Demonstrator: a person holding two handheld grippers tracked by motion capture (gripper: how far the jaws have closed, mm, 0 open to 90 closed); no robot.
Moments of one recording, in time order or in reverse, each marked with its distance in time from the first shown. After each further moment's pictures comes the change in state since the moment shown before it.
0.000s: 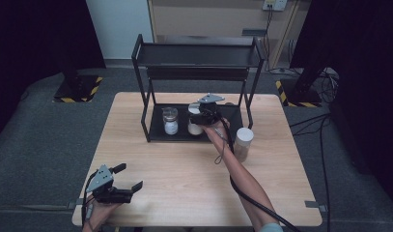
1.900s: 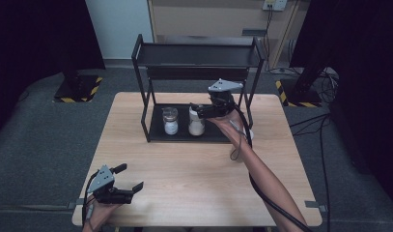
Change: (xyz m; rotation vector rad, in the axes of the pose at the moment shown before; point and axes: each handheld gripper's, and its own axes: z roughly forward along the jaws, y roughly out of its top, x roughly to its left) left arm -0.001 0.001 0.001 0.004 -0.006 0.015; right arm -0.014 0.049 -0.088 -0.096 0.092 -0.076
